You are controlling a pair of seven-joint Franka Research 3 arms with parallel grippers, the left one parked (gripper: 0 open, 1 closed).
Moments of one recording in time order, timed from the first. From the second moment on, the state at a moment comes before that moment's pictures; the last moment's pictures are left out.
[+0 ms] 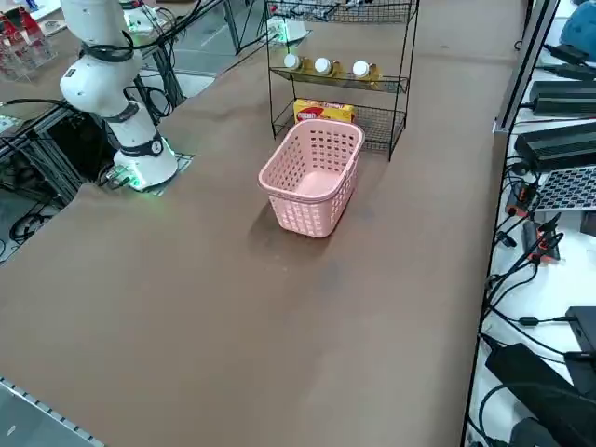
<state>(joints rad) 0.17 0.35 0.55 -1.33 -0.14 1.75 -0.87</state>
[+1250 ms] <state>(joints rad) 0.17 0.35 0.55 -1.34 -0.14 1.72 -0.85</state>
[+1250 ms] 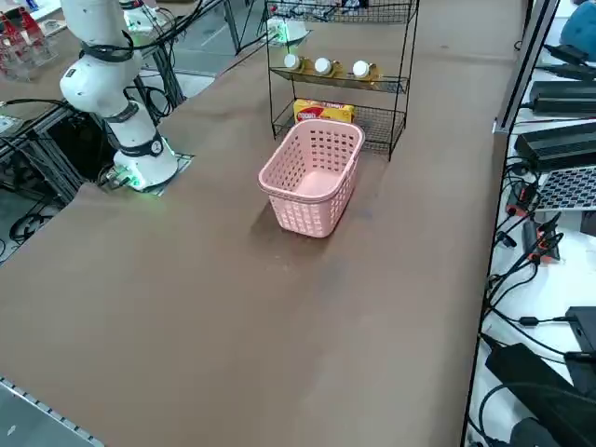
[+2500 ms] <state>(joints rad) 0.12 0.24 0.45 -1.31 0.00 1.63 -0.81</state>
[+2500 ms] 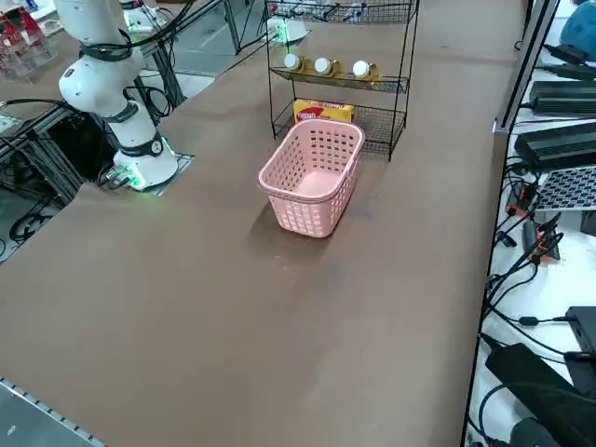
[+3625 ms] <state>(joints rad) 0.08 0.12 0.03 -1.32 0.02 1.40 -0.51</state>
